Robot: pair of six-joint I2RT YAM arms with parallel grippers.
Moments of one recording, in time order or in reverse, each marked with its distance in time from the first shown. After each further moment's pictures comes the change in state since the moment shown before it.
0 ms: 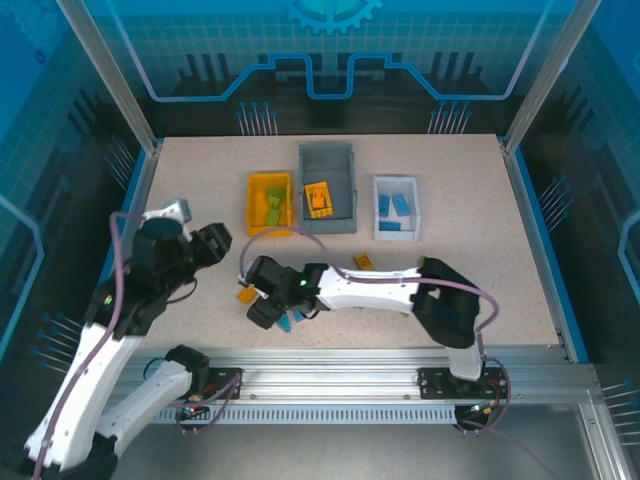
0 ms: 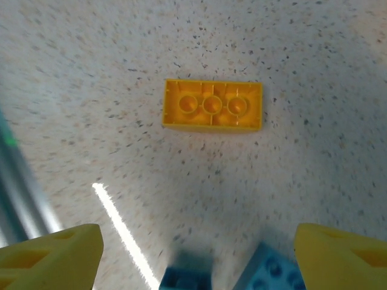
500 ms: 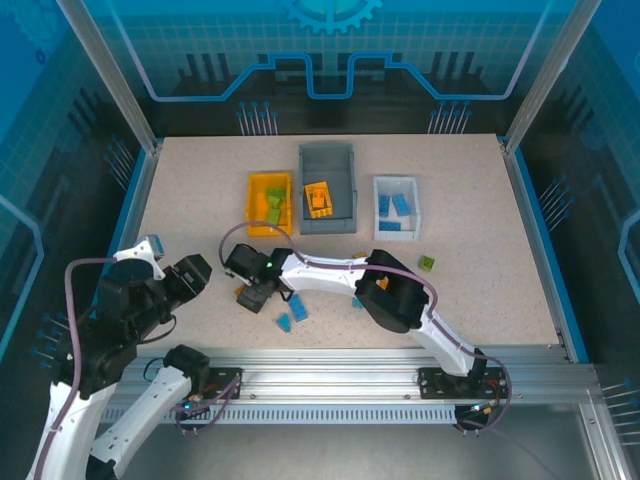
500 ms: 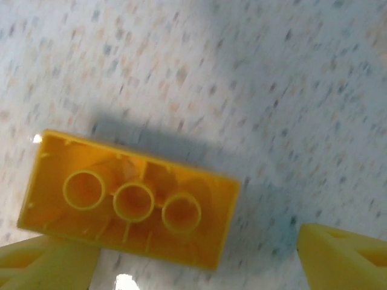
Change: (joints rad) left arm 0.000 -0.204 0.012 -0.212 0.041 -0.131; right arm -0.075 0.372 0.418 -0.164 0.041 -0.103
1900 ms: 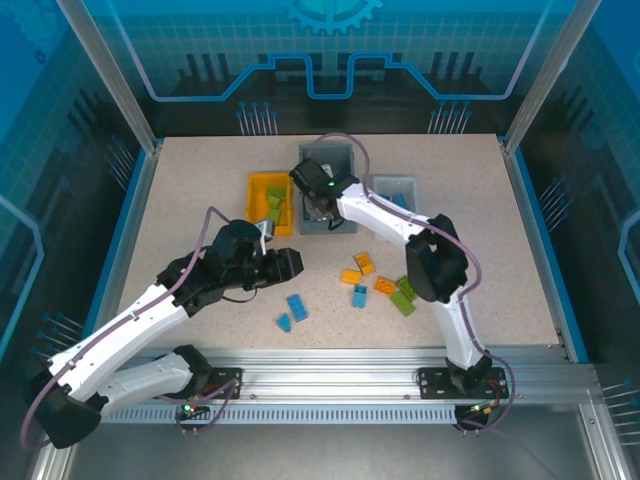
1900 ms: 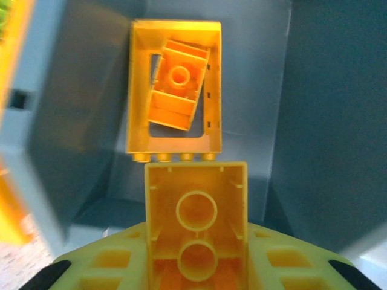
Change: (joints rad) left arm -0.354 0.493 -0.158 0.496 0.234 -0.077; right arm -0.400 -0.137 0.080 -0.224 0.240 0.399
